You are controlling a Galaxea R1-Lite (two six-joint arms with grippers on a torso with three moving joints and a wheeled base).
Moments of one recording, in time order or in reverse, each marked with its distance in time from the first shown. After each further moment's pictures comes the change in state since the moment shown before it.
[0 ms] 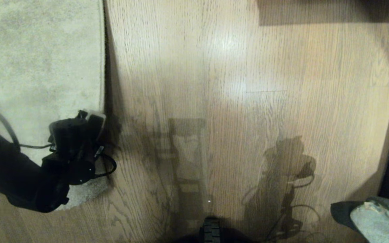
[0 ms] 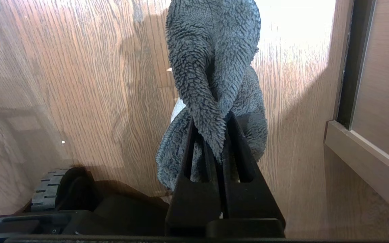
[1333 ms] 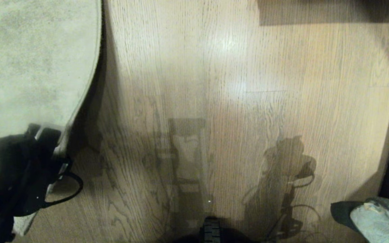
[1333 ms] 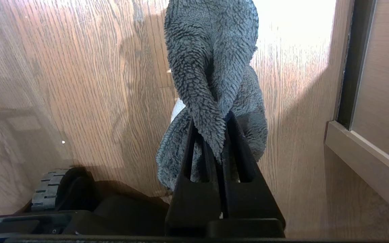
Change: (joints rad) left arm 0.130 -0.245 0.277 0.000 -0.153 -0.043; right arm 0.000 0.000 0.000 0.000 0.000 0.000
